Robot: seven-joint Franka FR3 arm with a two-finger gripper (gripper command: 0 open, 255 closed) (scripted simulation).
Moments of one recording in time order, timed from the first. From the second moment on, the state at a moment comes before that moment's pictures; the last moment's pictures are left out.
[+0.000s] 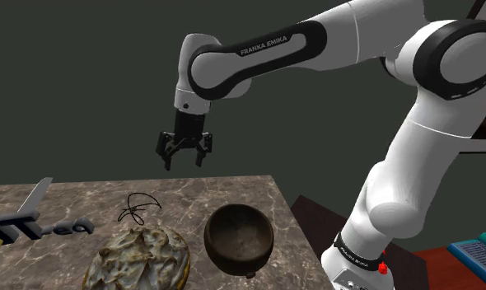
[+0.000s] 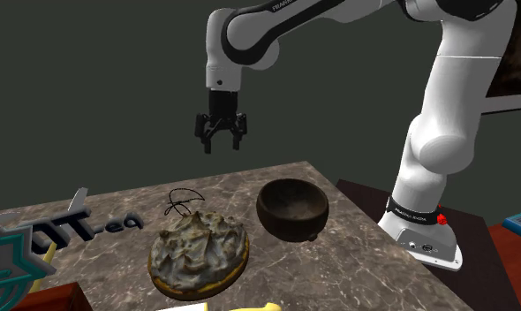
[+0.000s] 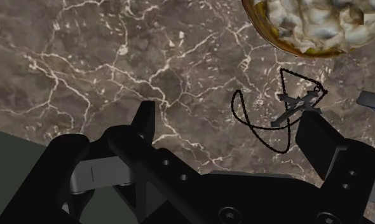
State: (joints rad) arm 0.08 -0.01 0.31 -2.07 0.24 2.08 0.57
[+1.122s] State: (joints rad) arm 0.19 0.47 0.32 -1.66 0.14 2.19 0.81
